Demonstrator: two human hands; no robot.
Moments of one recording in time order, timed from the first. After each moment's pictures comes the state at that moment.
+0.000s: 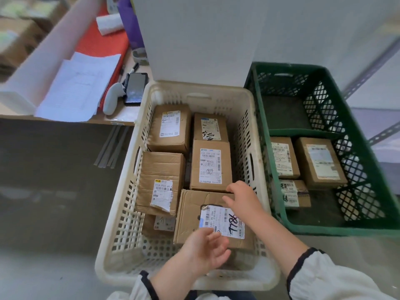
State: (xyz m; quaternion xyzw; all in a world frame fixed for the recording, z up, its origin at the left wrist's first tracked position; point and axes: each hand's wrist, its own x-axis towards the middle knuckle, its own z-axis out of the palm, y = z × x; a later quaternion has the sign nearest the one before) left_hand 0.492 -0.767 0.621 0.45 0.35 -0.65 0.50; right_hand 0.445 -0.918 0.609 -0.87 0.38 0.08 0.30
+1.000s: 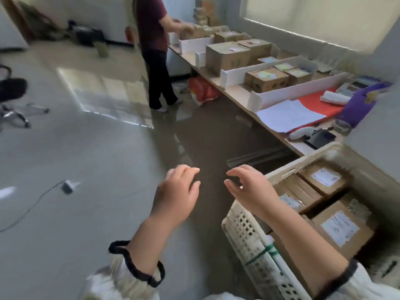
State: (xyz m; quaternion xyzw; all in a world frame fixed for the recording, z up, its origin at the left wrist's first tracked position) left_hand 0.411 -0.456 0.753 0.96 -0.01 0.19 0.22; right_hand 0.463 -0.637 0.783 -0.96 -0.18 0.02 0.23
